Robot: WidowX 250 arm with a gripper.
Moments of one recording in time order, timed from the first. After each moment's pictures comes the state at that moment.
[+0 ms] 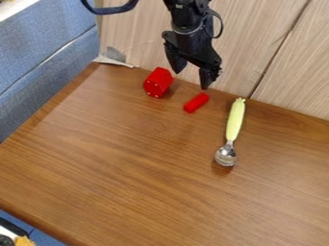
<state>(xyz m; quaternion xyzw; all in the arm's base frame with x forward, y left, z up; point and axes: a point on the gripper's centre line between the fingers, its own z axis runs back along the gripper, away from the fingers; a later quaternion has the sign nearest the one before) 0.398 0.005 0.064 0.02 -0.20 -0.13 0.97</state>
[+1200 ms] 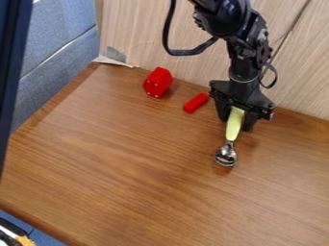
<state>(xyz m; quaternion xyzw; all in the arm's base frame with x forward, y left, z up) 0.411 -0.077 -0.006 -0.01 -0.14 -0.06 0.99</state>
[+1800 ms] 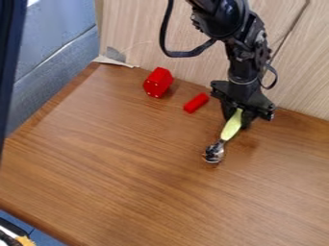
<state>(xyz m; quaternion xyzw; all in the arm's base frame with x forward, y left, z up) 0.400 -0.077 -0.006 -0.01 -0.13 -0.10 0.99</state>
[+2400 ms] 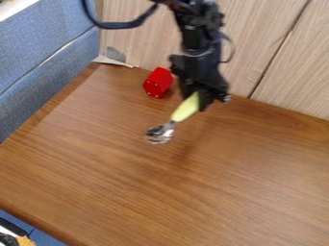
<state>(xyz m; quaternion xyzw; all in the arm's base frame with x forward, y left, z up) 0.357 -0.007 0.048 0.01 -0.15 -0.13 0.98</state>
